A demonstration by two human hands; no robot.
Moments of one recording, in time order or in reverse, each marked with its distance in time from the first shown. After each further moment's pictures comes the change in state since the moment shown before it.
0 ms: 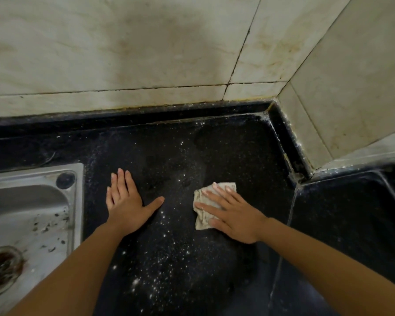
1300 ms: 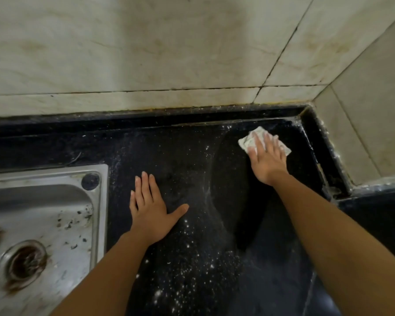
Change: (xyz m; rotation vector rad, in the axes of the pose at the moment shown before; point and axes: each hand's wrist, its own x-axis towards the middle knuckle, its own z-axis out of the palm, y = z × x) left_hand 0.002 -0.001 -0.002 -0.024 -0.021 0.002; right_hand 0.100 0.079 -0.056 0.309 0.264 0.743
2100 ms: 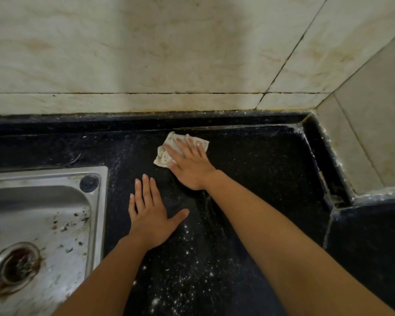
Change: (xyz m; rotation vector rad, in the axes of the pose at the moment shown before) left_hand 0.002 0.003 -0.002 0.023 -0.036 -0.010; right_hand -0.007 -0.158 0.038 -0.106 -0.190 -0.577
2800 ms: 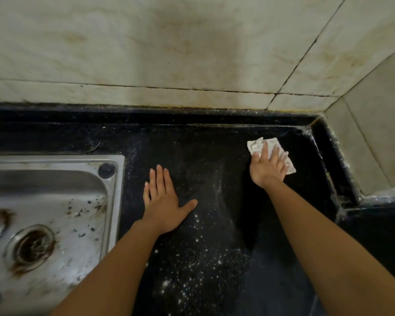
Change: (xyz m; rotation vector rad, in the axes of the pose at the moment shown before) left_hand -0.004 -0.007 0.000 -0.068 0.021 0.083; right_hand -0.072 0.097 -0.002 0.254 0.247 0.794
